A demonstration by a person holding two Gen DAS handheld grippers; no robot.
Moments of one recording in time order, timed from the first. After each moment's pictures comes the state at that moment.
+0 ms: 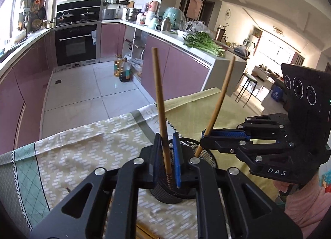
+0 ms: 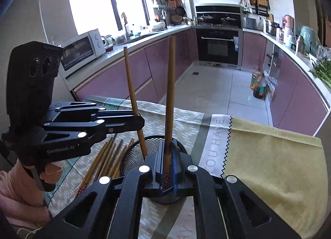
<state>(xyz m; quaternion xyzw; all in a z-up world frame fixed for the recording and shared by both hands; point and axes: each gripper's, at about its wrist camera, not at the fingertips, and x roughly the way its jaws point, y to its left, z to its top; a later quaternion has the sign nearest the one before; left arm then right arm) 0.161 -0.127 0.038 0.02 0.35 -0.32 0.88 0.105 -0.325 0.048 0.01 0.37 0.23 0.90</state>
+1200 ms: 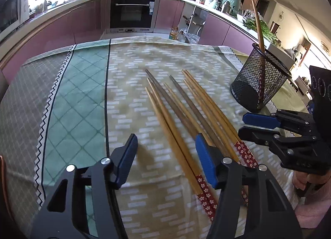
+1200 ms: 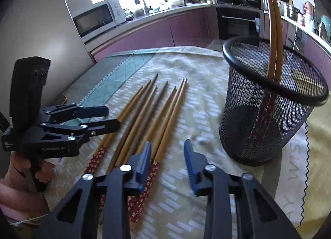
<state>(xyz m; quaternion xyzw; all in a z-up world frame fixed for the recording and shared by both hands) 0.072 0.016 -0.083 -0.02 0.43 -0.15 0.89 0.048 -0.229 -0.052 0.00 0.43 0.28 0.86</state>
